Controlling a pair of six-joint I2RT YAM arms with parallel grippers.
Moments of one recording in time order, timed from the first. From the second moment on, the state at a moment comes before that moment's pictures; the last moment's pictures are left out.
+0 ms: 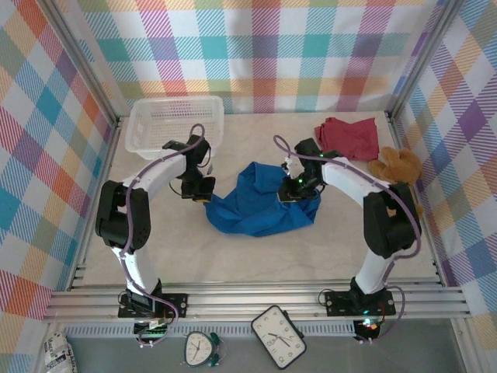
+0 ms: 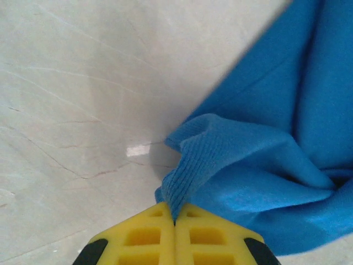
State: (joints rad) left arm -0.32 1.83 1.42 -1.09 0.17 -0.29; right arm 0.42 1.78 1.27 -0.79 -0.49 0.20
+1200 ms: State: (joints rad) left arm -0.26 1.86 1.33 -1.05 0.15 -0.28; right arm 0.40 1.78 1.17 -0.66 -0.36 -0.02
